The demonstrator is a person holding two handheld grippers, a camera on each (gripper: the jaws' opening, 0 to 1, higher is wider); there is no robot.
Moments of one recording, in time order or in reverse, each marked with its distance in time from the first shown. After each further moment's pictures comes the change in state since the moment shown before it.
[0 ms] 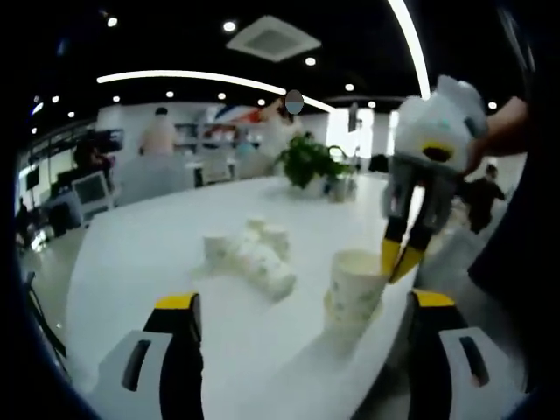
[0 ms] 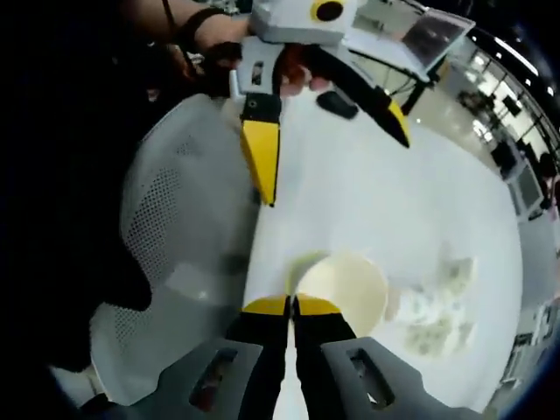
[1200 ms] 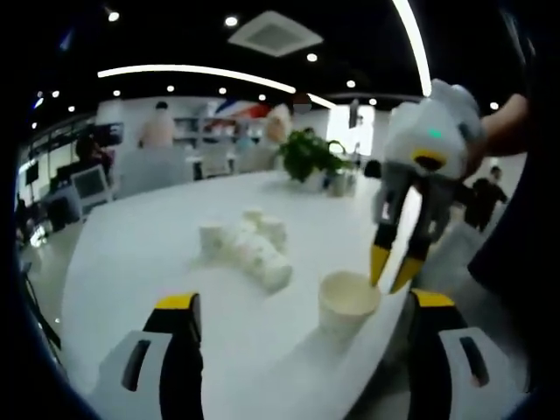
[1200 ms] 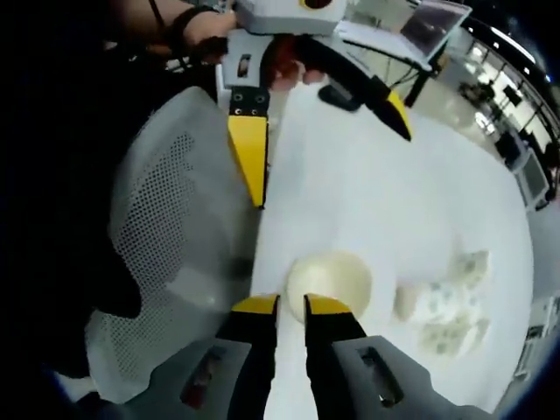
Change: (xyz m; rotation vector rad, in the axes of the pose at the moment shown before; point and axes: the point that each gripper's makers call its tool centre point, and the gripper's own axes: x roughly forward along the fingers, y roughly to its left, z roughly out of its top) left arm 0.004 -0.004 -0.011 -0.016 0.025 -0.005; right arm 0.010 0.005 -0.006 0.053 -0.029 0.024
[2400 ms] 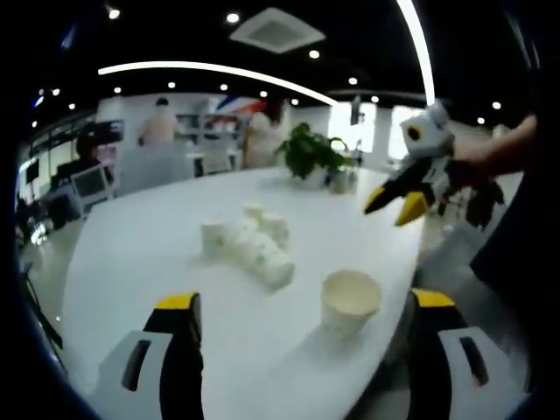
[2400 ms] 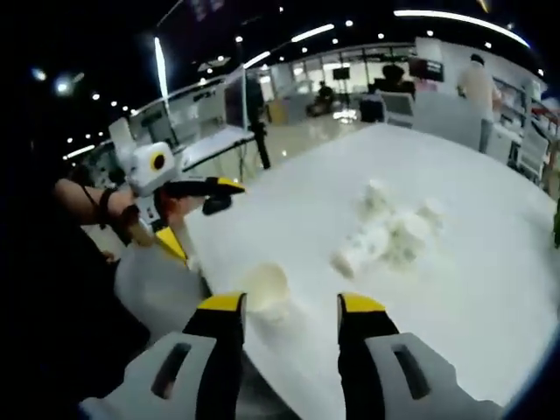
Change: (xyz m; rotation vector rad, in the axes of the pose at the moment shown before) left arm -0.001 0.004 -0.001 -0.004 0.019 0.007; right arm -0.077 -0.042 -0.051 0.741 -0.546 -0.304
